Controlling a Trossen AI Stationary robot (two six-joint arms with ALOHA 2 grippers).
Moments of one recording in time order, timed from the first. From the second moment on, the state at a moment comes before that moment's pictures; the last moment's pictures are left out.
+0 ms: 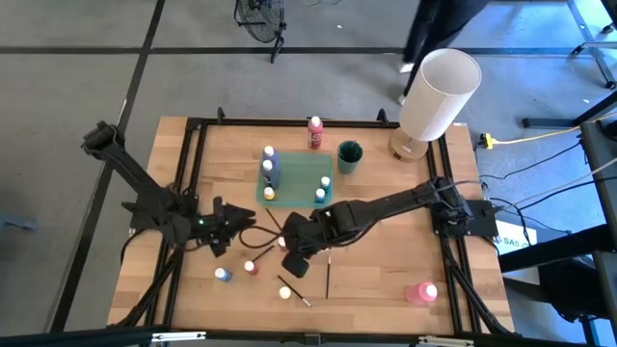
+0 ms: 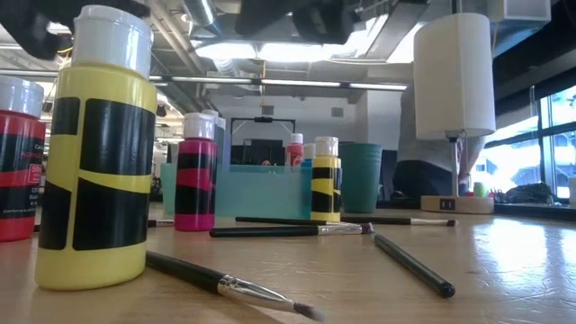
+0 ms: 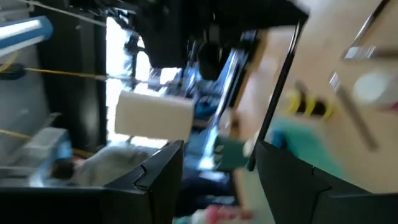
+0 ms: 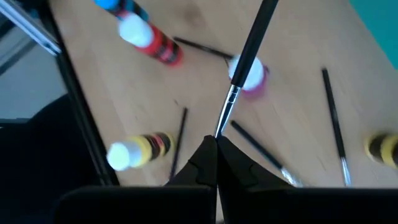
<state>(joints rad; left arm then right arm) -0.75 0.89 0.44 0.26 -1.01 1.16 0.32 2.13 2.04 -0.97 0.05 0.83</state>
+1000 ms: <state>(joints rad) -0.73 1.18 0.44 0.51 -1.16 1.46 0.31 2.13 2.04 -0.89 0.02 0.78</state>
